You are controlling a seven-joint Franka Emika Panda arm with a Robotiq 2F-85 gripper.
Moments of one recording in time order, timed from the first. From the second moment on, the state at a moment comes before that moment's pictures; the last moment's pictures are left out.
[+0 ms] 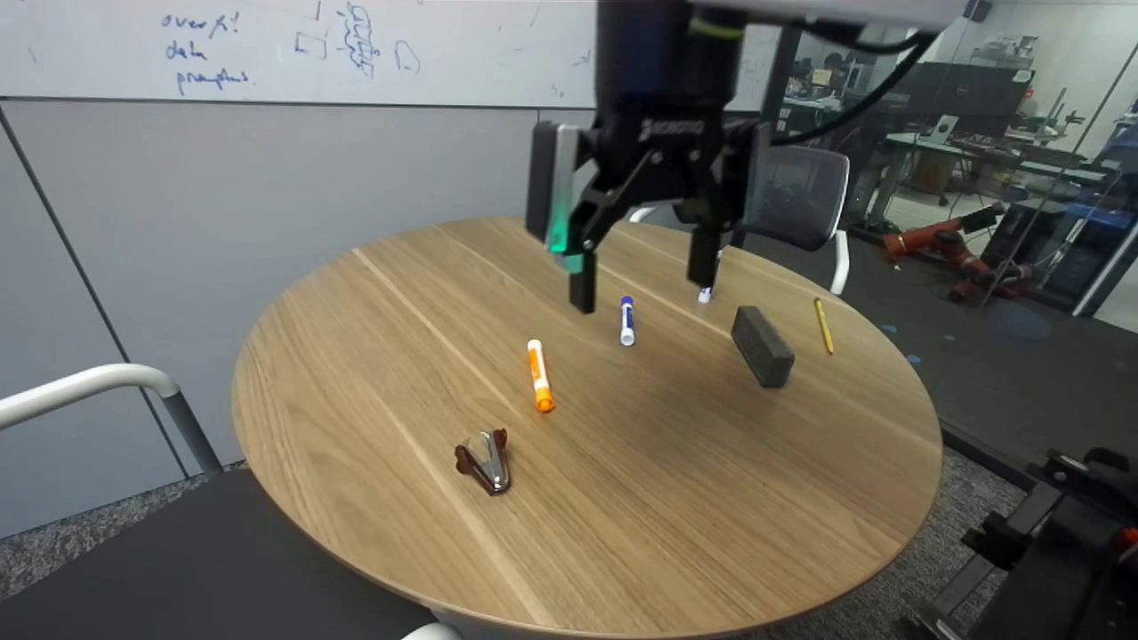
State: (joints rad) arm 0.21 0.40 0.18 -1.91 -0.10 2.22 0.52
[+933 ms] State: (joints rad) arm 0.46 1.12 0.00 -1.20 -0.16 2.27 0.65
